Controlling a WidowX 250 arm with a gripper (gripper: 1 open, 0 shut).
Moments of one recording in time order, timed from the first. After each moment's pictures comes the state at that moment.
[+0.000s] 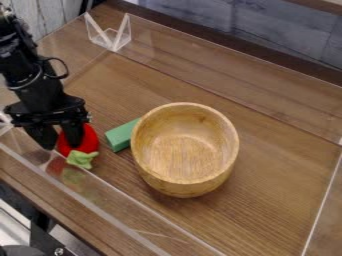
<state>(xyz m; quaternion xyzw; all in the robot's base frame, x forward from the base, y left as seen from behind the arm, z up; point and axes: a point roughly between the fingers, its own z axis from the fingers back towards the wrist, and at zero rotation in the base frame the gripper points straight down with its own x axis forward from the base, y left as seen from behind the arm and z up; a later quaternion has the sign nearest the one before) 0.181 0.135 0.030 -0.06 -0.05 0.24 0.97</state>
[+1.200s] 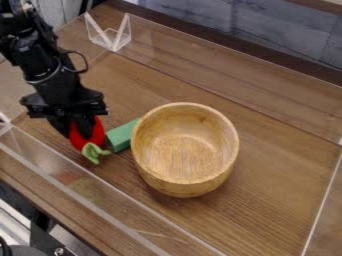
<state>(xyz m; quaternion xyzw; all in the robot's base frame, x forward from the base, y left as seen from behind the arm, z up) 0.194 0.116 0.042 -0.05 -0.08 0.23 0.97</state>
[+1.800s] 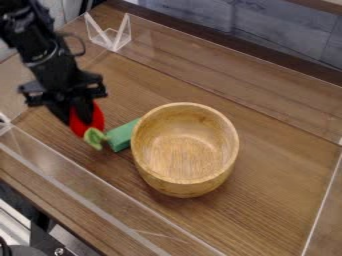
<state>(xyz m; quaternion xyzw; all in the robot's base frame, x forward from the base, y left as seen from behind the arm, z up) 0.204 0.117 0.065 -0.07 -0.09 0.27 0.96</state>
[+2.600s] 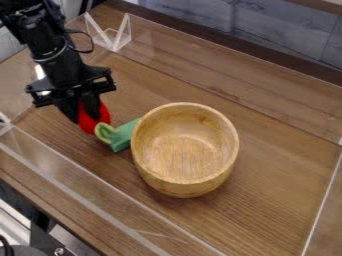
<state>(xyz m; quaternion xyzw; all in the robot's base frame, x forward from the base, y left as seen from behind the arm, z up) 0.214 0.116 0.057 -0.07 -0.07 0.33 0.94</state>
